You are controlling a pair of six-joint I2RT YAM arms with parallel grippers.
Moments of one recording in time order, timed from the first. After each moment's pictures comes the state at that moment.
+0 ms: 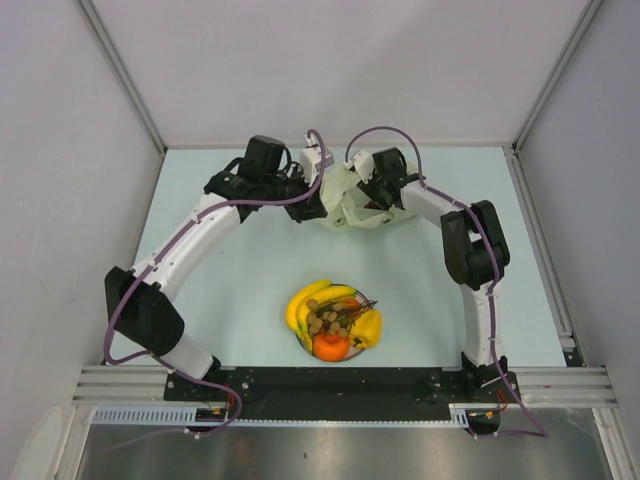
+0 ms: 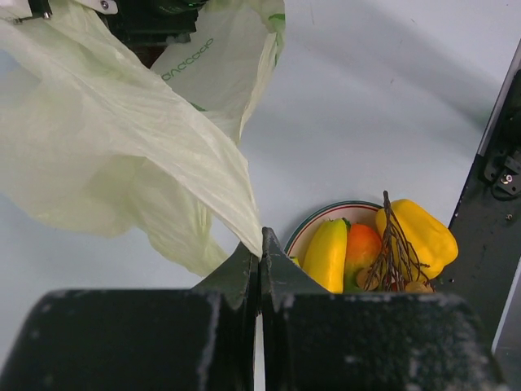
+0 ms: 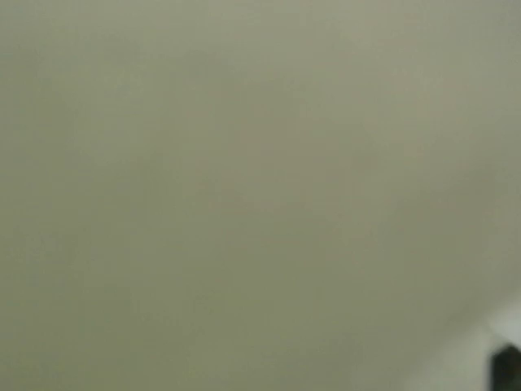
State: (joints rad) left arm -0.50 1.57 1.51 -0.65 0.60 0.21; right arm 0.40 2.16 1.62 -0.24 0.06 -0.54
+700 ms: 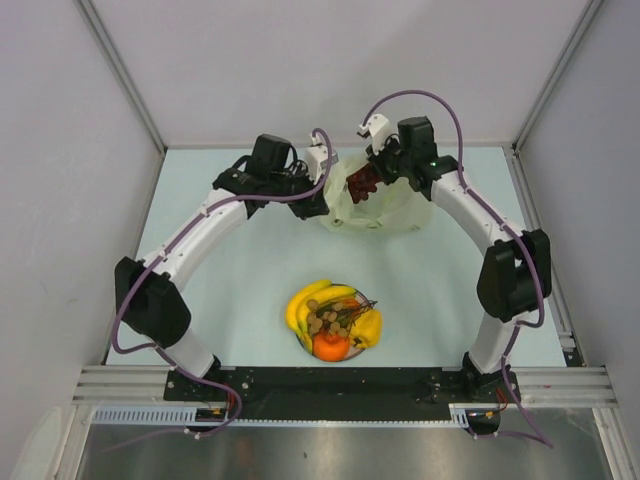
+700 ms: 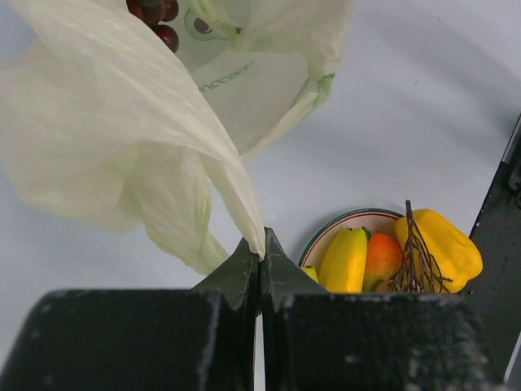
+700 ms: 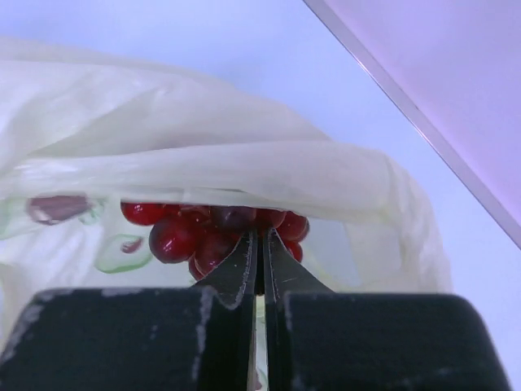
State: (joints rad) left arm -0.50 1.62 1.53 -0.63 0.56 0.21; right arm 0.38 1.83 1.62 -0.34 -0.25 -0.42
